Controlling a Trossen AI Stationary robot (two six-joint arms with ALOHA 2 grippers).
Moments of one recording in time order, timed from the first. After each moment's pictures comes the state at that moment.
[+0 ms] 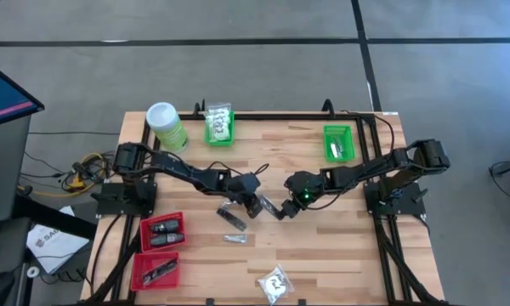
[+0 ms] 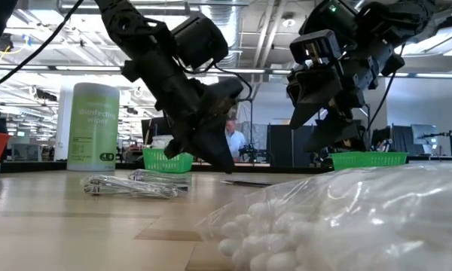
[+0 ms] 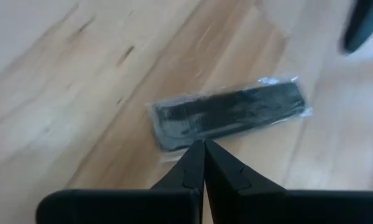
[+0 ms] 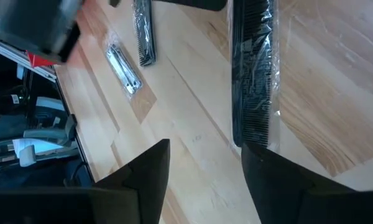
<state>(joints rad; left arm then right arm) -0.02 1.89 0.98 0.03 -0.03 -0.66 0.06 1.54 0.68 0.06 -0.26 1.02</state>
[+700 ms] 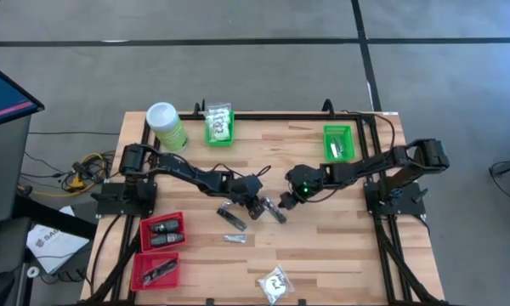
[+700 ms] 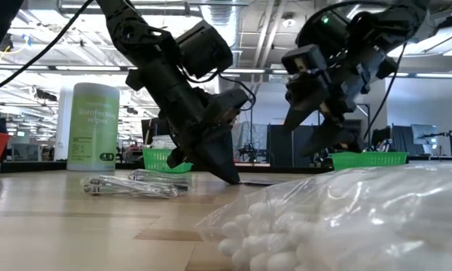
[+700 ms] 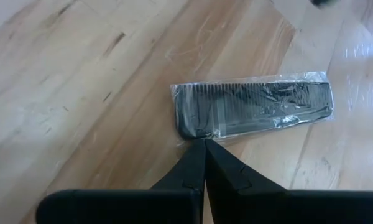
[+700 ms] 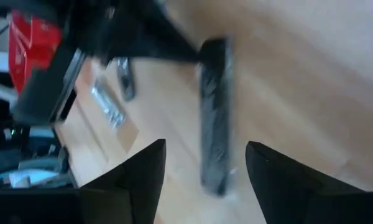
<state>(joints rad) -0.04 1.97 0.98 0.03 0.00 -0.68 -0.01 1.54 0.68 0.04 -0.23 1.05</state>
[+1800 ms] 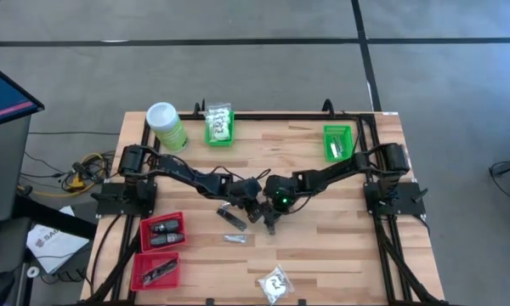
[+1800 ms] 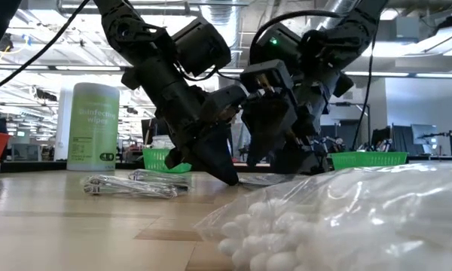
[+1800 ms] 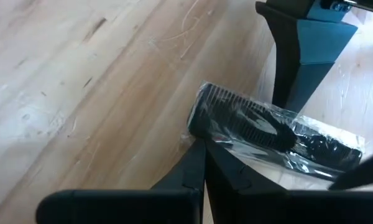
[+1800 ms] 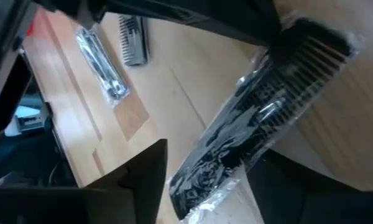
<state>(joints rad) -0.06 1.97 0.97 0.05 0.00 -0.69 0.04 1.90 0.96 0.01 -0.41 0.92</state>
